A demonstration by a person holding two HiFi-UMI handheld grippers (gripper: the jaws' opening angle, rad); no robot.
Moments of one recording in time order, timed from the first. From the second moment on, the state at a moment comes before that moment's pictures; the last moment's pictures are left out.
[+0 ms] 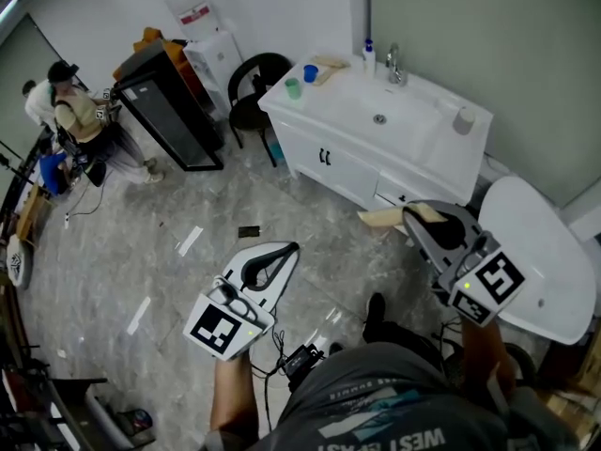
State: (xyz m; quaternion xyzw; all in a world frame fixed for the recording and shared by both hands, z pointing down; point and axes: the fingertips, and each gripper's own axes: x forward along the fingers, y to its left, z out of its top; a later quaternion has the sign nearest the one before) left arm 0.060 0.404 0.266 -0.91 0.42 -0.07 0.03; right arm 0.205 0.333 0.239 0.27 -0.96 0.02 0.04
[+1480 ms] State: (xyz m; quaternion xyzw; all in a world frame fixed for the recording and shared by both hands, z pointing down) left arm 0.108 0.186 0.273 -0.89 0.44 -0.11 0.03; right arm 0.241 0.106 0.251 0.24 -0.97 0.04 0.02
